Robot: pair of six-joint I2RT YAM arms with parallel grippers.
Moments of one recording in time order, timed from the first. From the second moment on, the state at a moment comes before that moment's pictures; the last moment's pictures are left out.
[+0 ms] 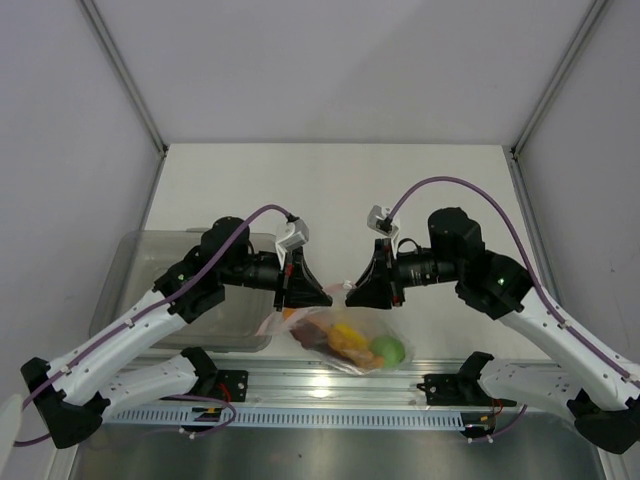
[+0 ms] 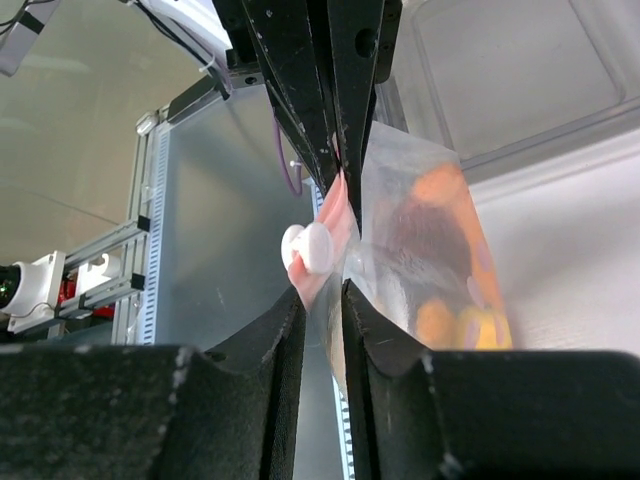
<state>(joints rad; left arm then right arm) -0.81 0.92 0.95 -0.30 0.80 -0.26 0.82 0.96 1.14 -0.52 -0.75 0.27</state>
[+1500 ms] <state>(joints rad) -0.81 1.02 1.01 -0.05 0.87 -0.40 0.85 0.92 1.02 -0.33 -0.75 0.37</state>
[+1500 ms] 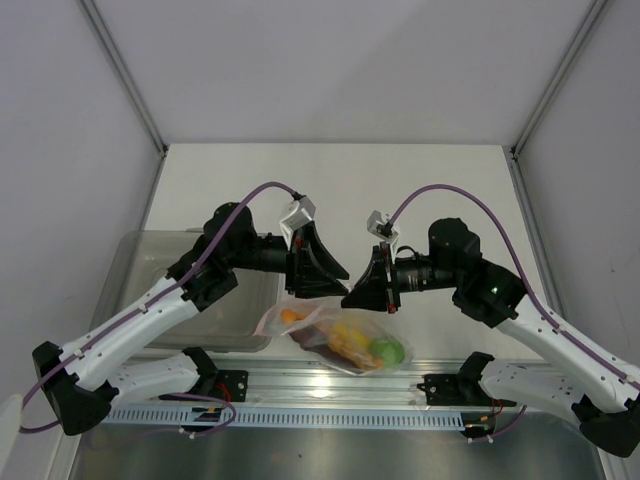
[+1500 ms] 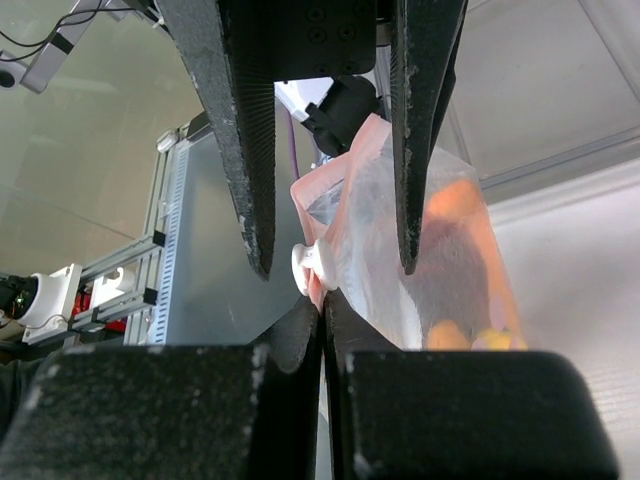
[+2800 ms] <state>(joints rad) -0.80 1.03 1.01 -0.06 0.83 -0.41 0.87 0.86 0.96 -0.29 -0.53 0.51</state>
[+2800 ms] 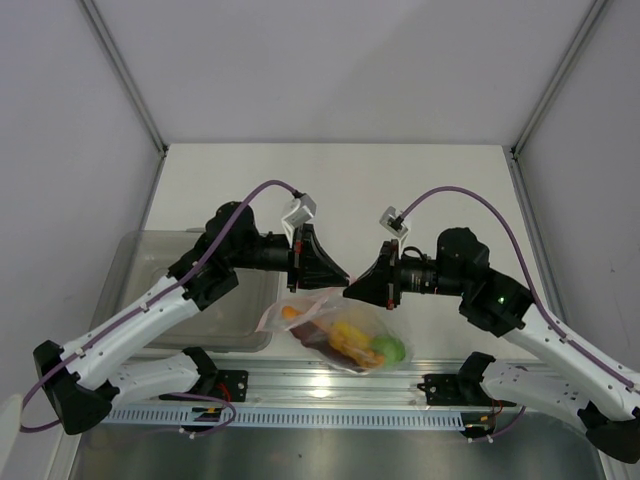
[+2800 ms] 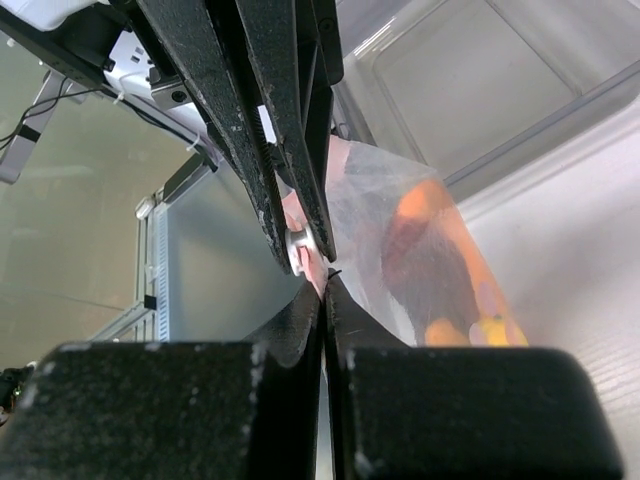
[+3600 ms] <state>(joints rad) -0.80 0.92 0.92 -0.13 0.78 -0.38 0.87 0.84 0.95 -0.28 -0.49 0.52</state>
